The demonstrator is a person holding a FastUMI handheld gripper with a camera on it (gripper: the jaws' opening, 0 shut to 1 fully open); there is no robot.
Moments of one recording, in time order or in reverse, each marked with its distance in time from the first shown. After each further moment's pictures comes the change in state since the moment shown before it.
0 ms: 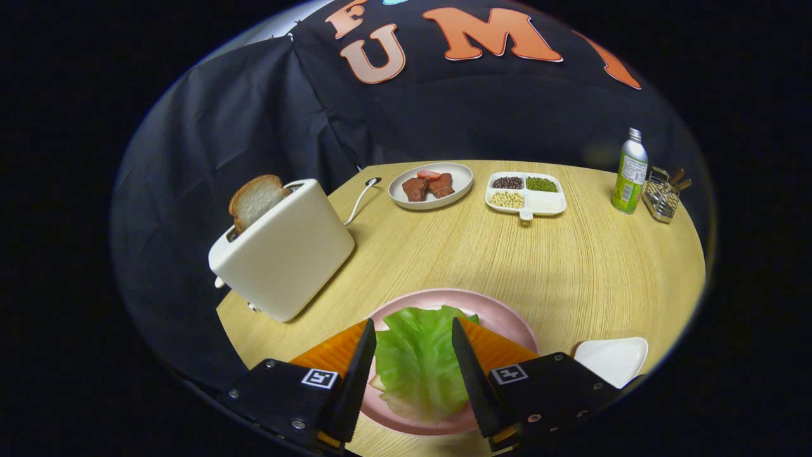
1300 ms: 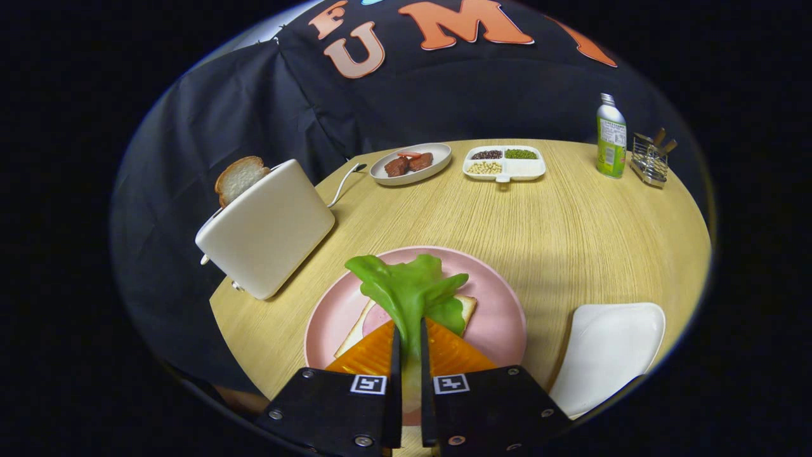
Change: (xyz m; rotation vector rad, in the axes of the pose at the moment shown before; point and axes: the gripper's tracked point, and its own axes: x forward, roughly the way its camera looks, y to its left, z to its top) arm 0.005 -0.042 -0.067 0.047 0.040 0.001
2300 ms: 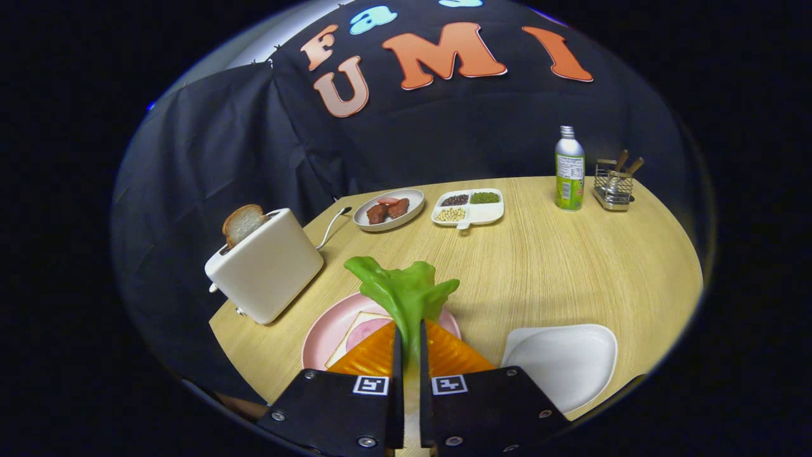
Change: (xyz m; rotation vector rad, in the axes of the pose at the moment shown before) arm -0.049 -0.032 0.042 0.006 -0.178 -0.054
